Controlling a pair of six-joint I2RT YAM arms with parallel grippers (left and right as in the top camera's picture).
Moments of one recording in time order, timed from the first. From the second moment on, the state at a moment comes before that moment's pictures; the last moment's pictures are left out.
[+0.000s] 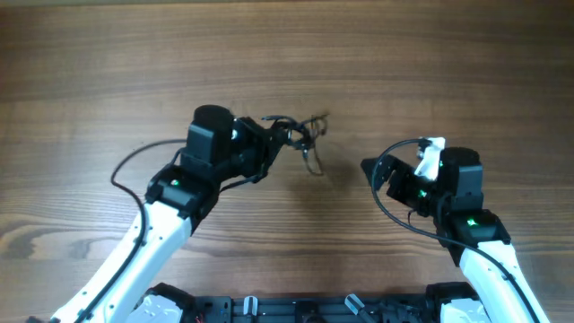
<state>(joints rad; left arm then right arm) -0.44 1.23 0.82 -0.18 0.37 -1.69 0.07 0.99 0.45 -0.27 -0.51 0.62</state>
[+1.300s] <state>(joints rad) -0.50 1.28 0.82 -0.24 1.00 -0.55 0.10 0.99 0.45 -0.01 -0.89 0.12</state>
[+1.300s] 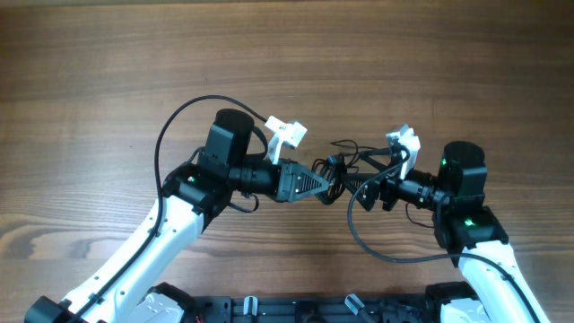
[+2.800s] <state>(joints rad) -0.47 1.28 0.82 -0.23 1.14 -0.31 0.04 1.07 0.45 0.11 -1.14 -0.06</state>
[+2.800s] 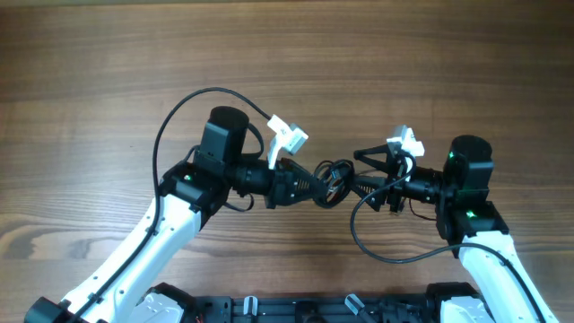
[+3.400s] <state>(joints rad) -0.50 1.28 0.82 -0.18 1.12 -0.30 0.03 1.08 0.45 0.18 -1.29 -0.03</state>
